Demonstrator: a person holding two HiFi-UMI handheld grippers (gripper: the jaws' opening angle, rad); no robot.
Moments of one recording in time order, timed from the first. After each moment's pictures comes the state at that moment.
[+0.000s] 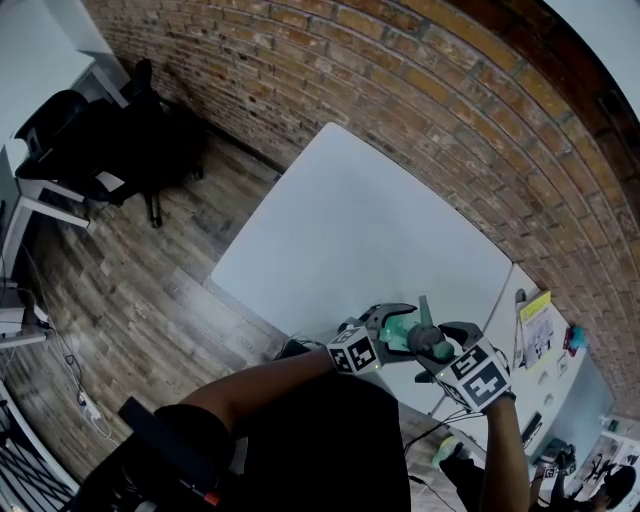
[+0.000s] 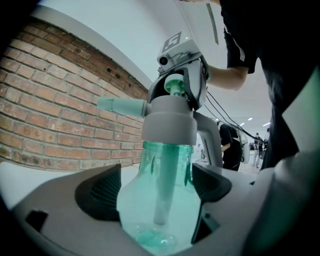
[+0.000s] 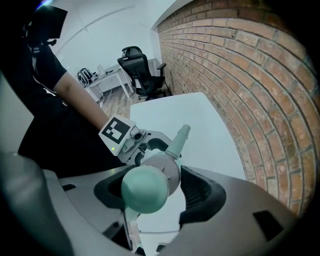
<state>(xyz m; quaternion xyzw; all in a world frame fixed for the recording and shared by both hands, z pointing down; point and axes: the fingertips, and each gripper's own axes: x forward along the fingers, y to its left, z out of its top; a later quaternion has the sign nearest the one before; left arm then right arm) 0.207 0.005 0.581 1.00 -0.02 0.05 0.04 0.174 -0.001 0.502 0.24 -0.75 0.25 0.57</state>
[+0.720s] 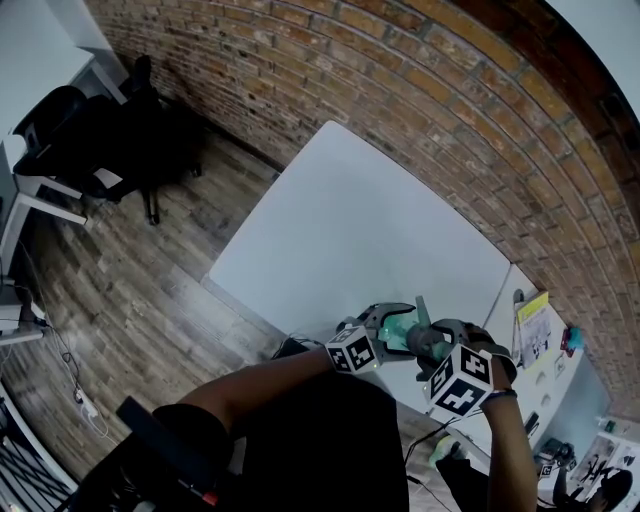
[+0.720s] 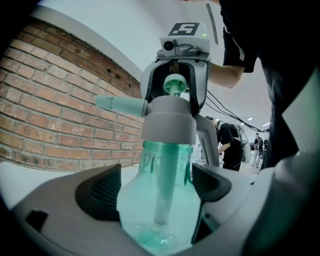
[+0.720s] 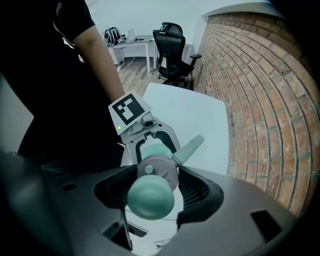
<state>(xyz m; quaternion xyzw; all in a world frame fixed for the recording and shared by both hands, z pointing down) 0.208 0.007 0.583 1.00 -0.02 0.05 0.04 0.168 0.005 0.504 0.12 -0.71 0.08 0.69</state>
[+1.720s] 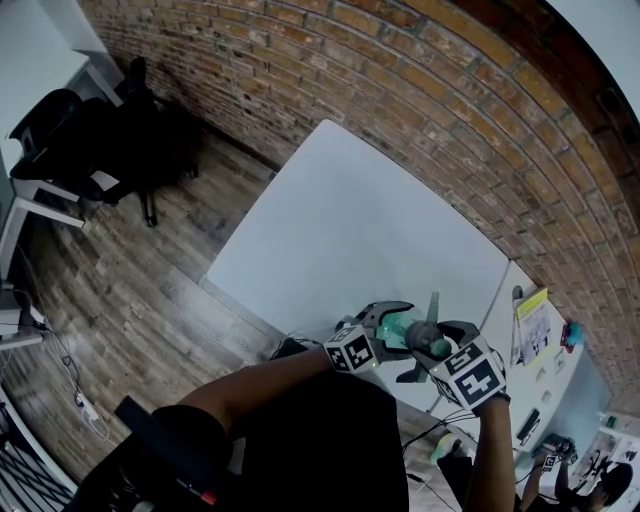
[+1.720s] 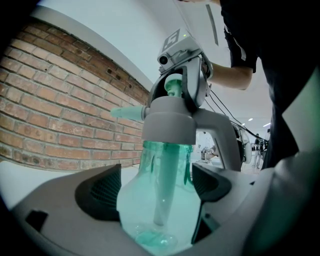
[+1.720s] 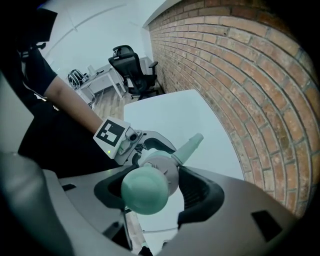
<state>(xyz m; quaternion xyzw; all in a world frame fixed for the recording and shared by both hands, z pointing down) 0.207 0.006 0.583 1.00 -0.02 0.05 0.04 0.174 -0.002 0.503 0.28 -0.72 0.26 0.57</state>
